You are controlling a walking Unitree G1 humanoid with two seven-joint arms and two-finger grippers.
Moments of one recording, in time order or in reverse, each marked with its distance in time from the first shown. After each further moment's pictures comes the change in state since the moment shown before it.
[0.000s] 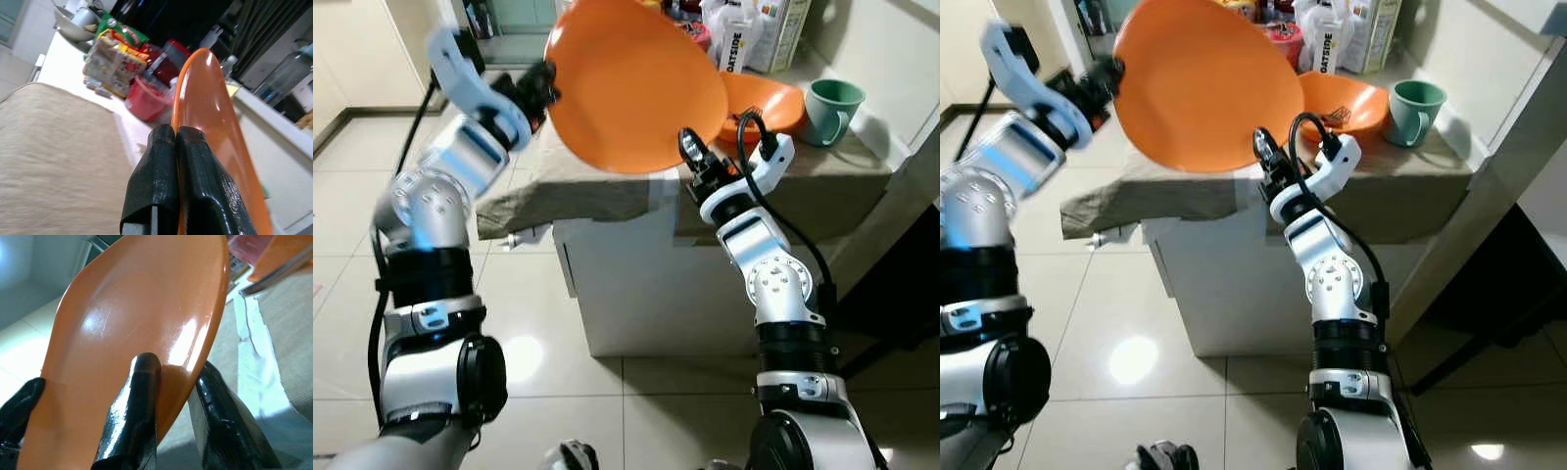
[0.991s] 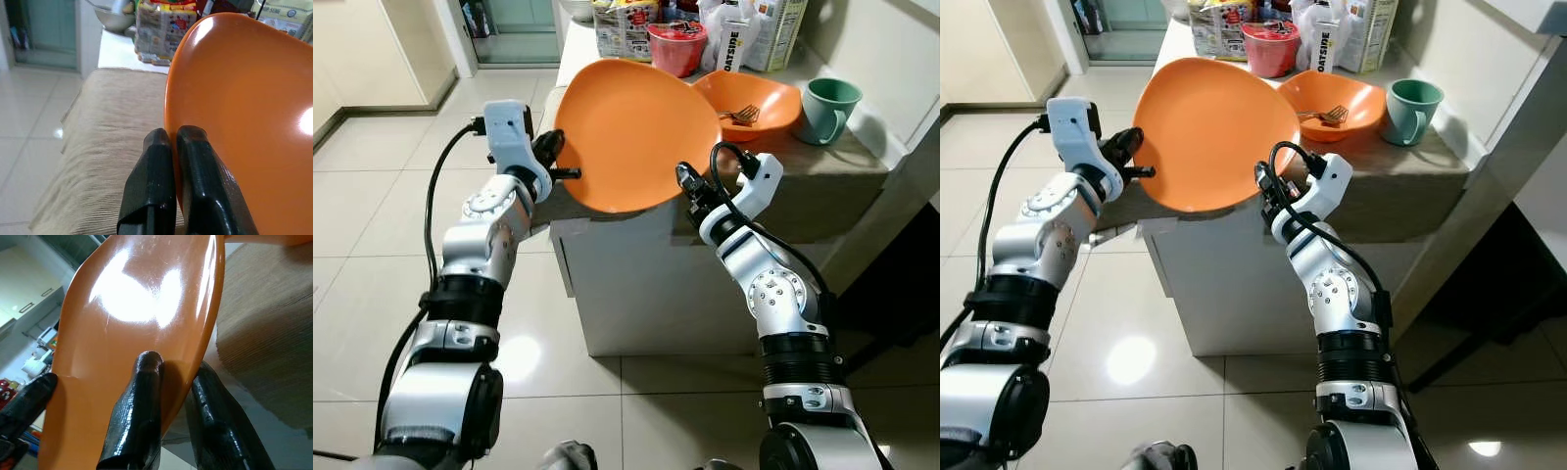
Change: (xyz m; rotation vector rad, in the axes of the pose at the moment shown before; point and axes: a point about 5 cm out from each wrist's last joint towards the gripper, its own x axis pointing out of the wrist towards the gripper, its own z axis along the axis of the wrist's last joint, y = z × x) left arm 0.004 0.039 -0.065 0.464 0.058 0.171; right arm -0.010 -0.018 -0.013 -0.152 0.117 -0.133
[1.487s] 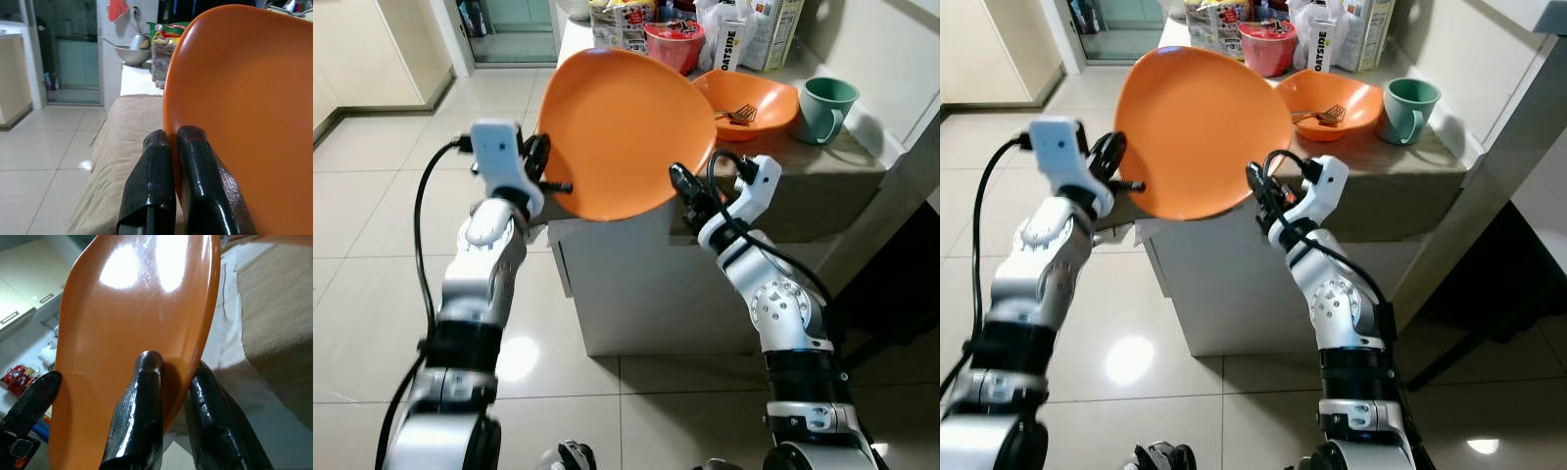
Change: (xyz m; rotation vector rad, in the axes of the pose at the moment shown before) left arm -0.031 -0.001 -0.007 0.102 -0.134 0.060; right arm -0.012 0.008 -0.004 -0.049 0.009 0.088
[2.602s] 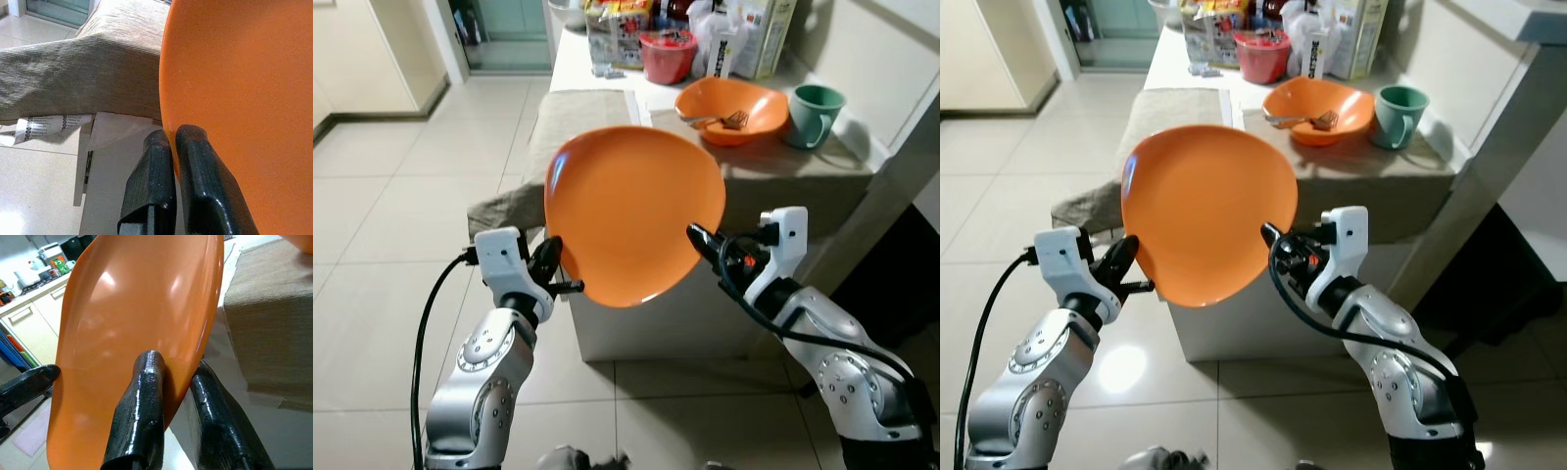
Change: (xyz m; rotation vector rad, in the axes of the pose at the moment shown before) left arm -0.099 -0.023 -0.050 -0.241 0.269 0.038; right arm -0.077 -0.012 -0.005 -0.343 0.187 0.062
